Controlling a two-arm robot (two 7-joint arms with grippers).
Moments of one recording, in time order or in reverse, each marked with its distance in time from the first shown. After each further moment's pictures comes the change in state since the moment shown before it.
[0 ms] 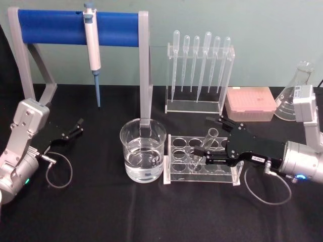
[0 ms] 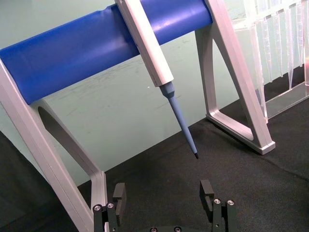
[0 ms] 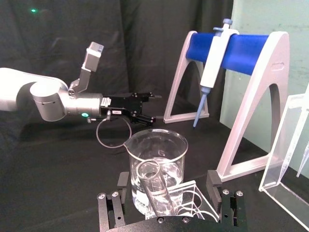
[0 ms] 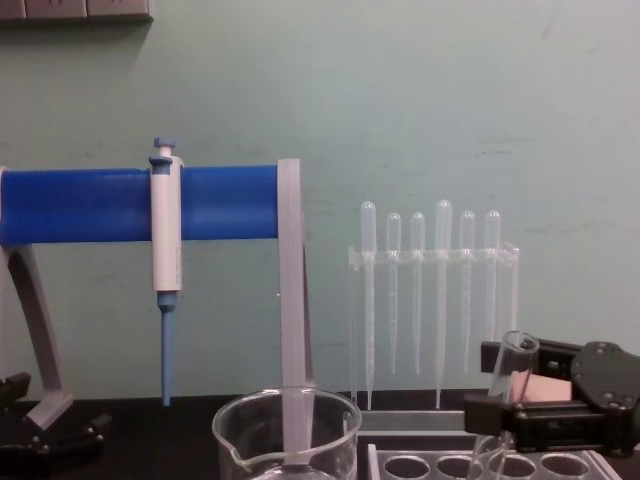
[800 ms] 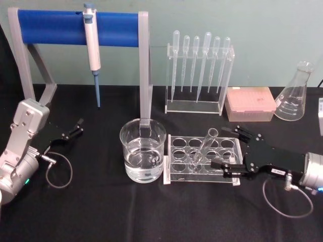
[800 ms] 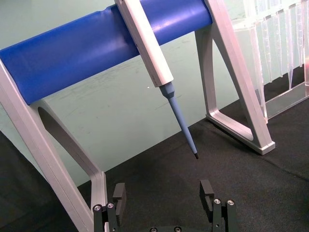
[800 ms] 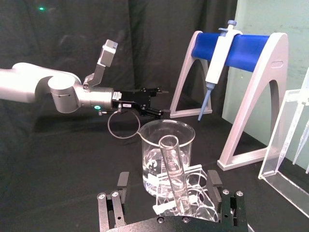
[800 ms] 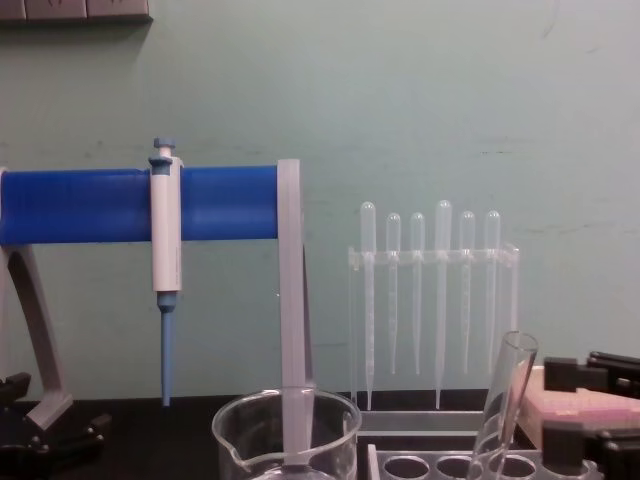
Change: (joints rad) left arm 0.000 0.000 0.000 0.000 0.000 0.000 0.000; right arm -0.106 0.088 0.066 -0.082 0.028 -0.030 0.035
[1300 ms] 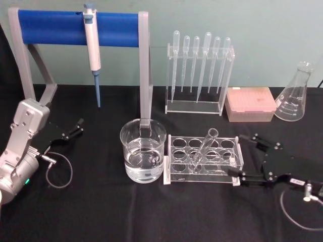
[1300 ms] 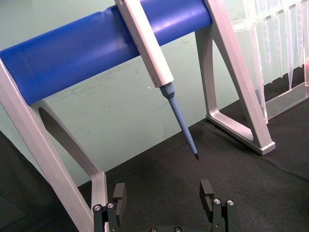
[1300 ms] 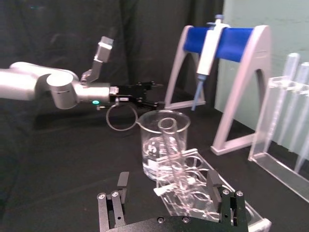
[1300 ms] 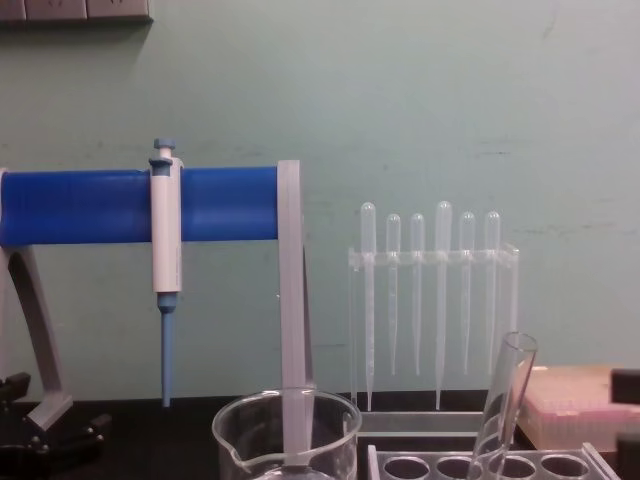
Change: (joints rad) left arm 0.000 0.000 0.000 0.000 0.000 0.000 0.000; right arm -0.112 0.074 0.077 -0.076 0.036 0.017 -0.020
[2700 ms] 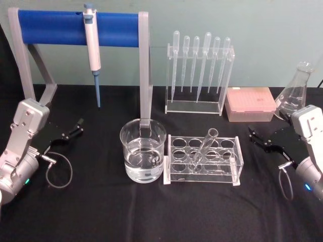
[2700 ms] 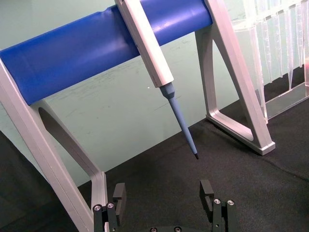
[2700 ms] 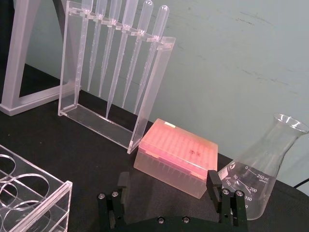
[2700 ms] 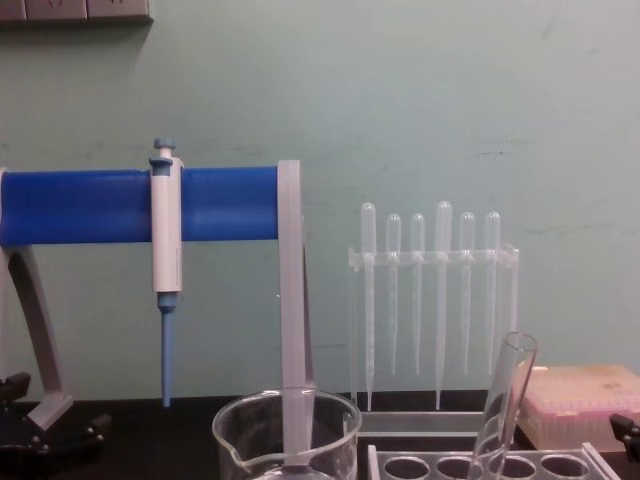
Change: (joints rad) left arm 0.000 0.000 0.000 0.000 0.000 0.000 0.000; right arm 0.033 -0.181 -0.072 0.114 -0.439 0.030 -0.931
